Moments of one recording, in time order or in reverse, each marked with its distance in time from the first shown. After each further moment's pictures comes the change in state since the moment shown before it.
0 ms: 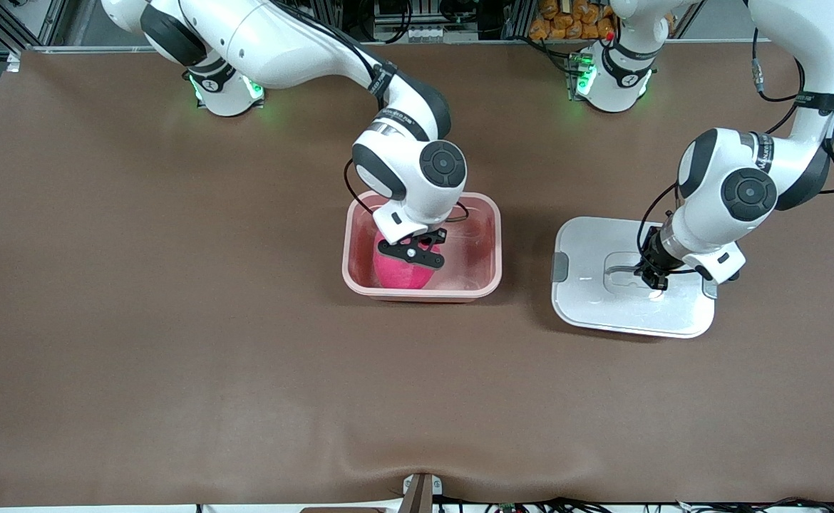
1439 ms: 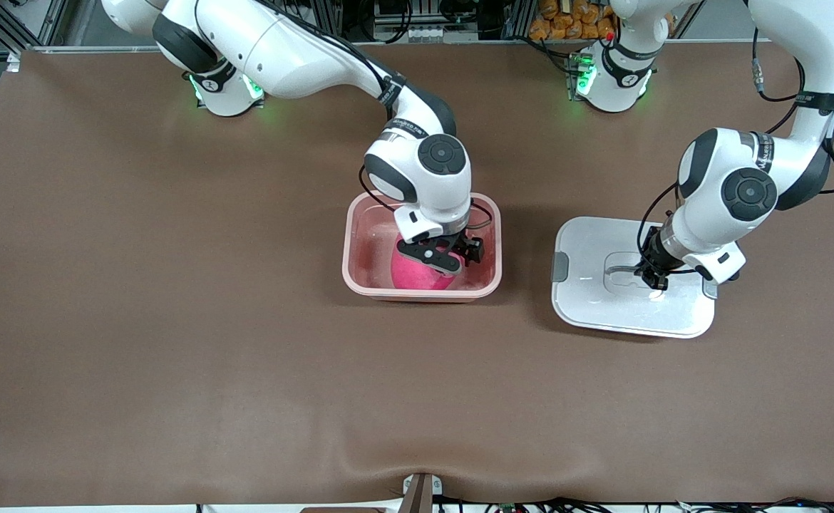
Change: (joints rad) left arm 0.000 -0.001 0.000 0.000 0.000 0.000 0.007; right arm 0.023 0.047 0.000 -0.017 -0.015 0.344 0.234
